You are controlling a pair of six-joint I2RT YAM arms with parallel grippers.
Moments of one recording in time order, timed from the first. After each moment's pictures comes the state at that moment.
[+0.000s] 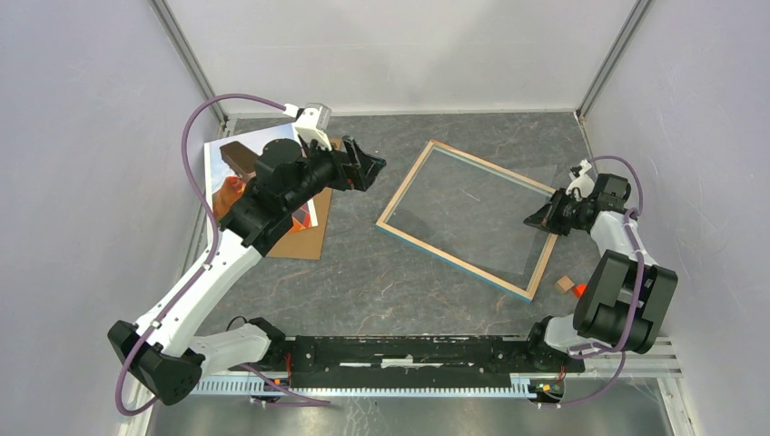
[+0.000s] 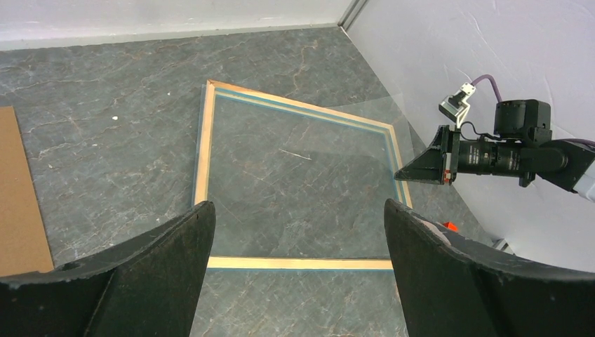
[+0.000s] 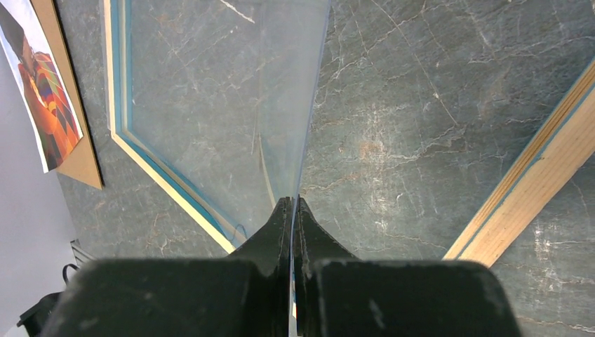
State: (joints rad) left arm -0.58 1.11 1.19 -0.23 0.08 -0.42; right arm -0.41 1.41 0.84 -0.45 -0.68 0.14
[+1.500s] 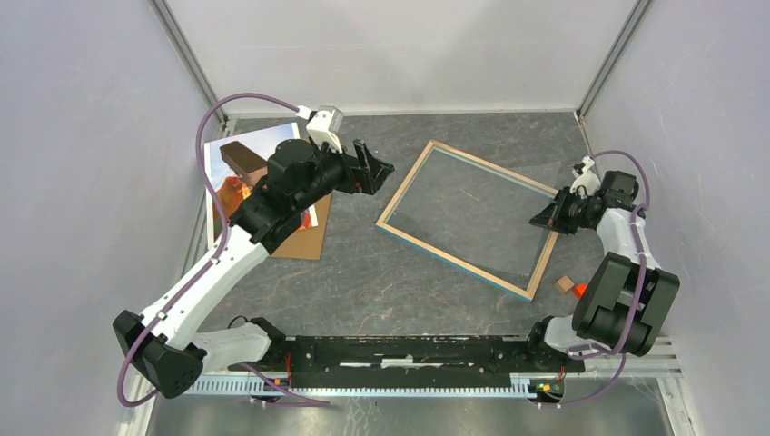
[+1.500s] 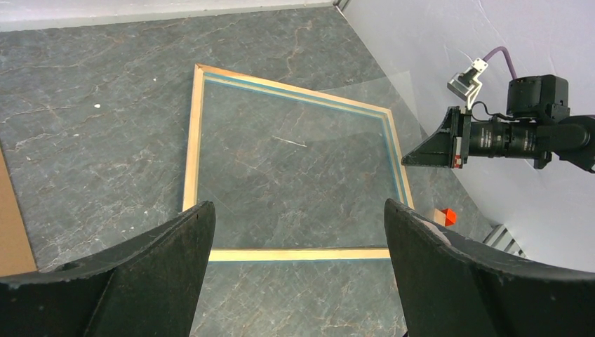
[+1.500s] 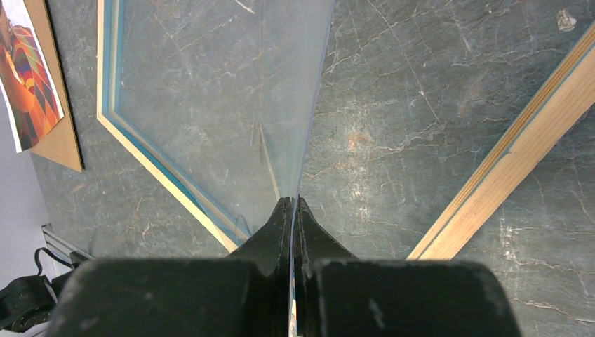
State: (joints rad) left arm -0.61 1.14 1.19 -0.23 0.07 -0.42; right arm -0.44 1.41 0.89 -0.55 -0.70 0.01
